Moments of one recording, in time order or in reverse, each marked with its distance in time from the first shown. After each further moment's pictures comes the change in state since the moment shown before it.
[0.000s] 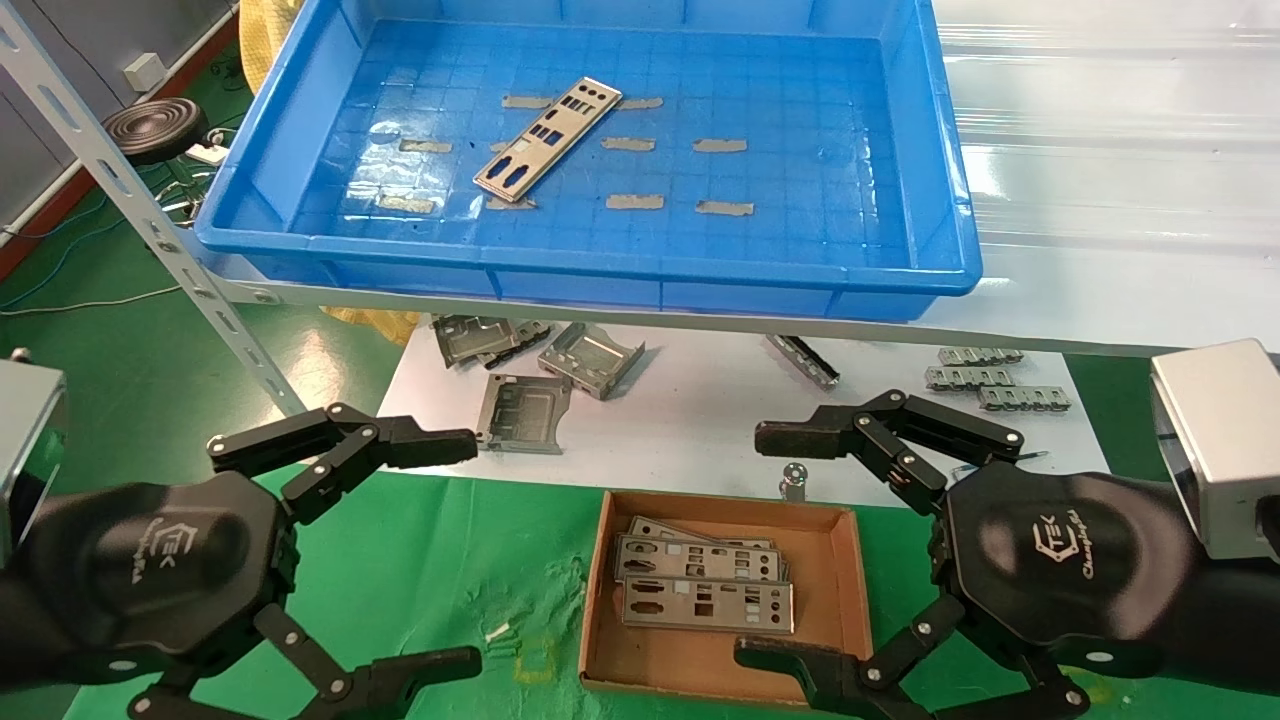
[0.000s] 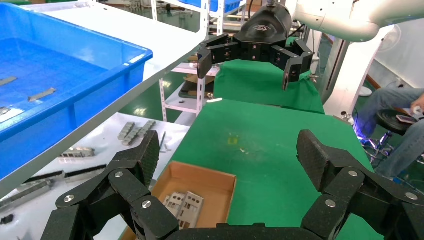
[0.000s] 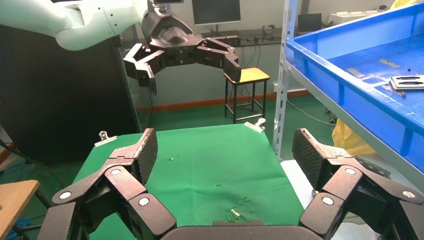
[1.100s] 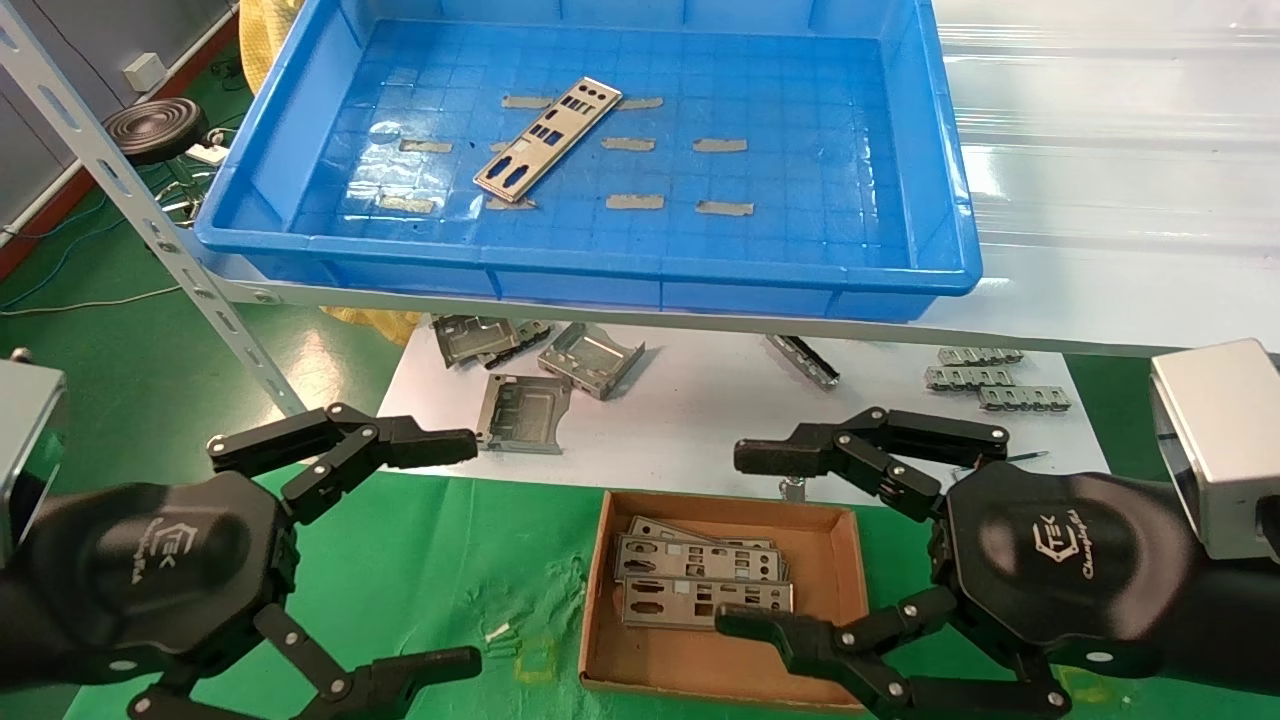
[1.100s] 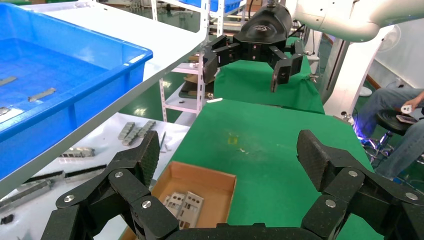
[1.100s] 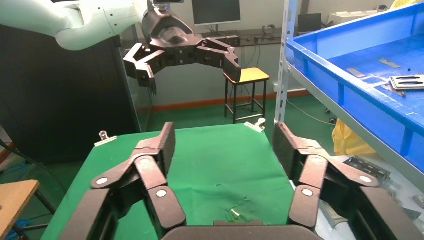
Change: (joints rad) left arm 0.000 0.000 0.000 0.000 0.000 0.000 0.000; right arm 0.000 0.000 0.000 0.000 0.000 0.000 0.000
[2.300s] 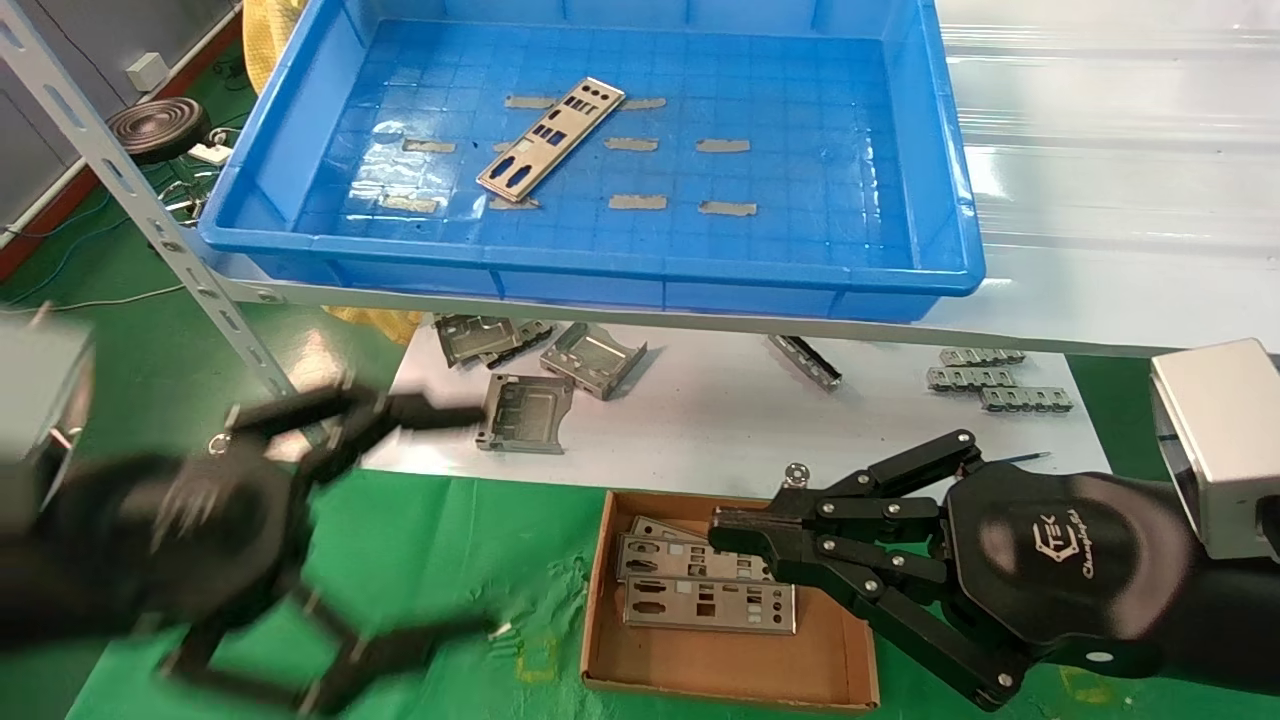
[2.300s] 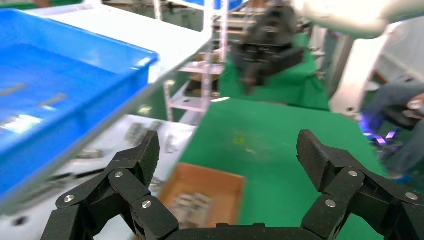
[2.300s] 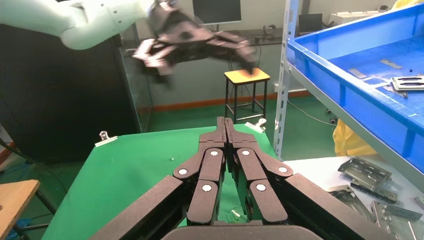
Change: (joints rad) left arm -0.162 0.078 0.046 0.075 0.104 -0.037 -0.028; right arm 0.000 0.000 0.000 0.000 0.000 0.000 0.000
